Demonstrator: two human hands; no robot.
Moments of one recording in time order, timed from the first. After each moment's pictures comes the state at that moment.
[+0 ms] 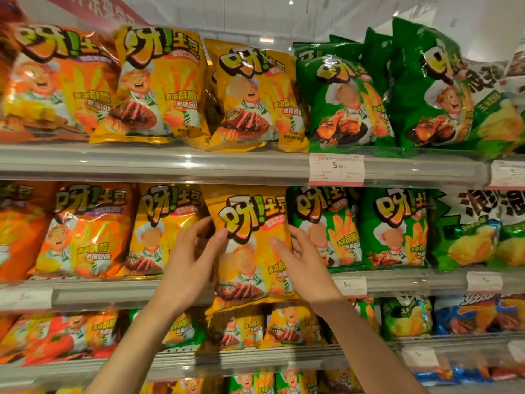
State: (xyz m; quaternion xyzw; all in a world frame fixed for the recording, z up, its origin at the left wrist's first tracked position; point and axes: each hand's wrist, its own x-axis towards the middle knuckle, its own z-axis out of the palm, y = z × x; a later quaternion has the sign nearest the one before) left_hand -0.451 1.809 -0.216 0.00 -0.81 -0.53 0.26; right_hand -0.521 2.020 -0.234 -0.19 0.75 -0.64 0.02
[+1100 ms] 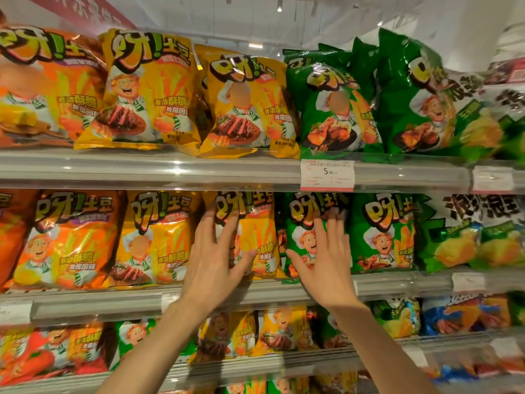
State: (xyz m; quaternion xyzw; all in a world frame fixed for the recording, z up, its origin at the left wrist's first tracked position) left_hand -0.492 1.841 -0.231 -0.04 -0.91 -0.22 0.35; right_hand -0.551 2.070 -0.249 -0.12 0.93 -0.22 -0.27
